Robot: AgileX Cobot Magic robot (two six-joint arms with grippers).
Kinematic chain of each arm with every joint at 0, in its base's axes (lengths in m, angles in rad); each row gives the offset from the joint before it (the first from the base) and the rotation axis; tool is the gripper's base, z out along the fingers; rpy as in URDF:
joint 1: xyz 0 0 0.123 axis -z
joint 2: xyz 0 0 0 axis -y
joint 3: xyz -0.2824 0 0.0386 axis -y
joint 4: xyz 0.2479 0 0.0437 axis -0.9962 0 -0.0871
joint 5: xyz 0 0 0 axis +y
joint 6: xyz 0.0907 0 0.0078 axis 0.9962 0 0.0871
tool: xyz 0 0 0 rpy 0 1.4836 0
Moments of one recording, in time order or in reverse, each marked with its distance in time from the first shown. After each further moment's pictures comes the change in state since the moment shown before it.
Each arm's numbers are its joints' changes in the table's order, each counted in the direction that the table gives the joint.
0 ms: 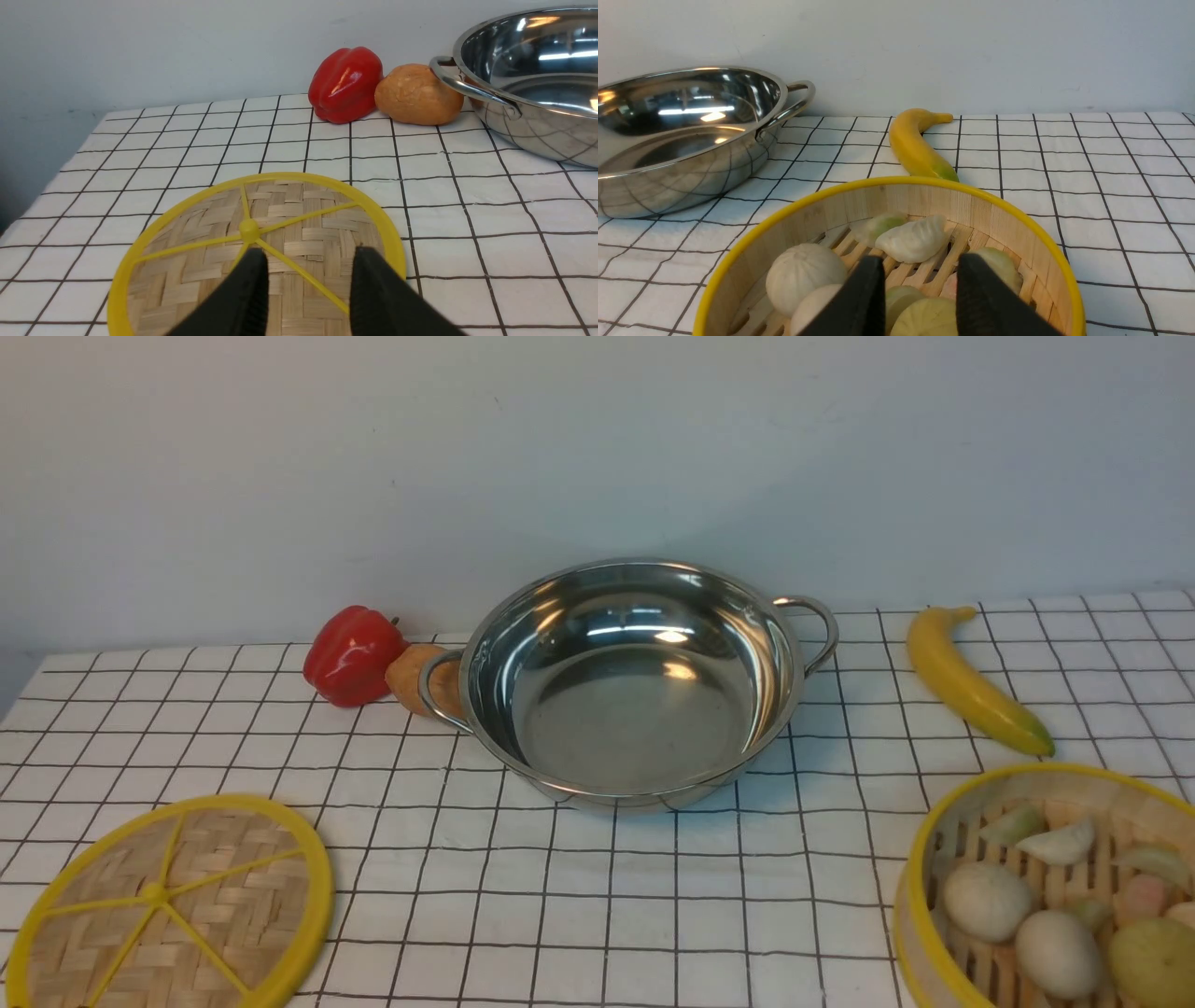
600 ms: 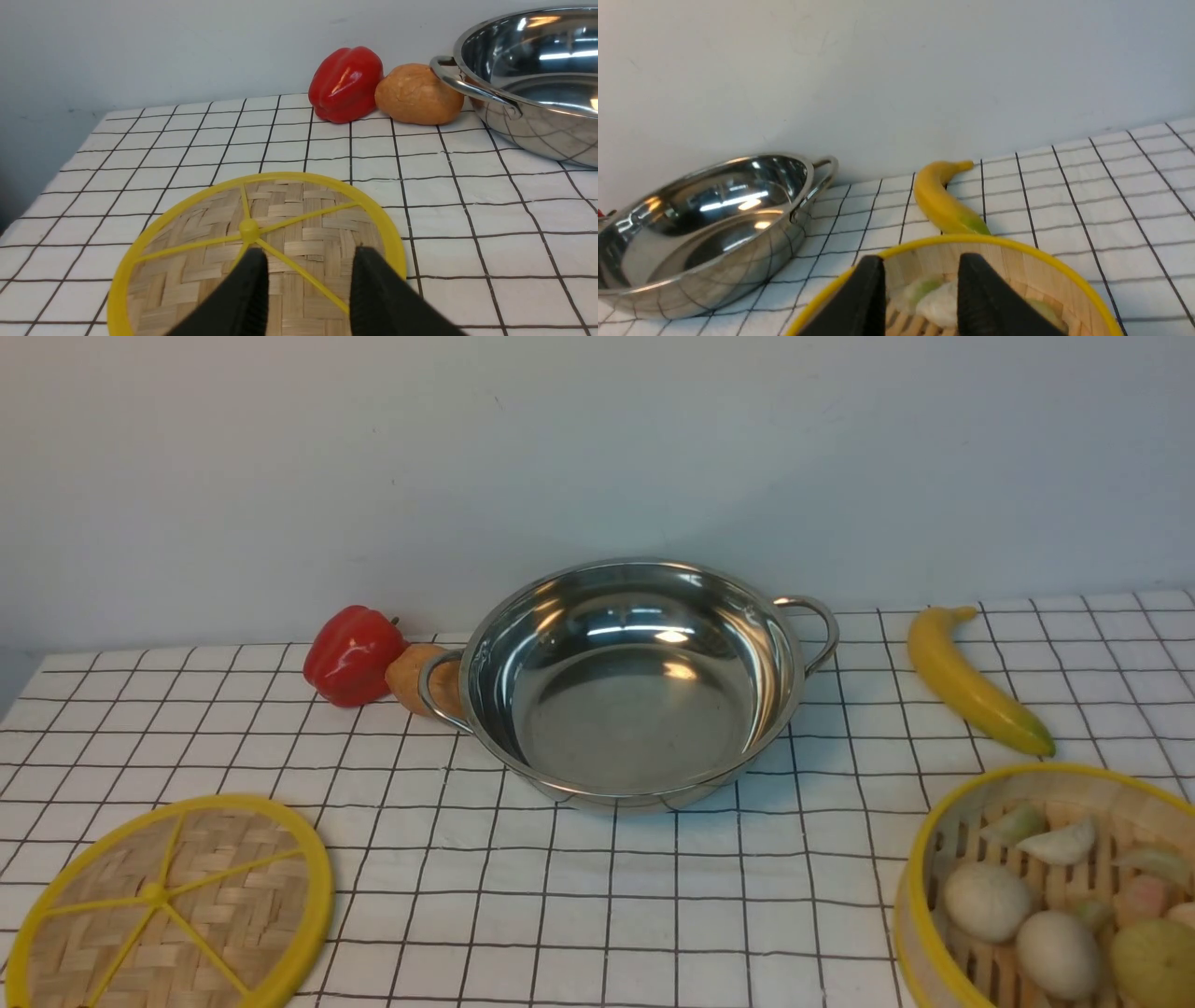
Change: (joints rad) right arm 0.000 0.000 0.046 -0.197 -0.077 -0.010; left arm 0.000 0.000 0.000 0.000 0.000 0.000
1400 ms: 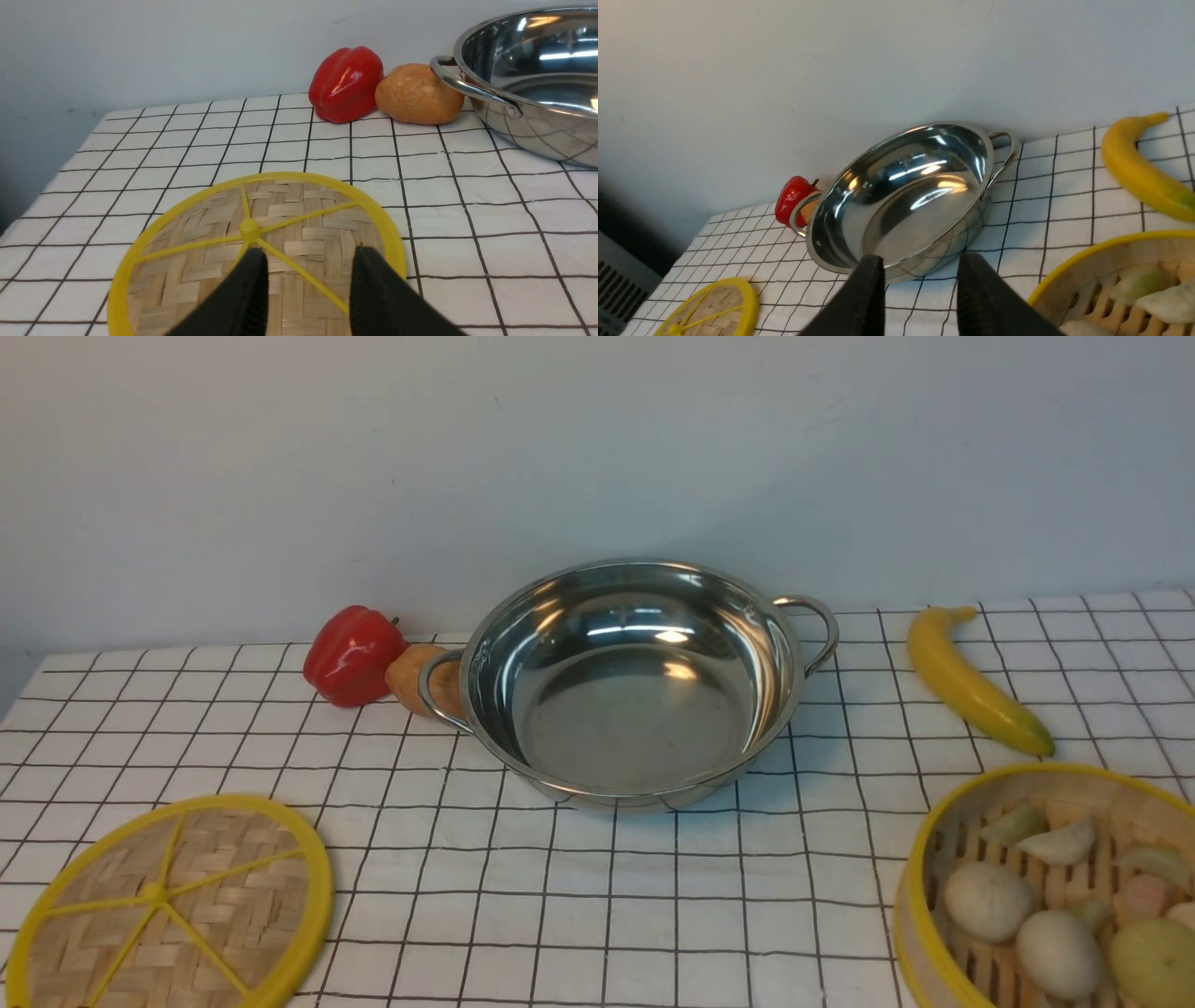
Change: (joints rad) right arm 0.000 -0.395 0.415 -0.401 0.361 -0.147; left arm 0.000 0.000 0.000 0.000 0.000 0.000
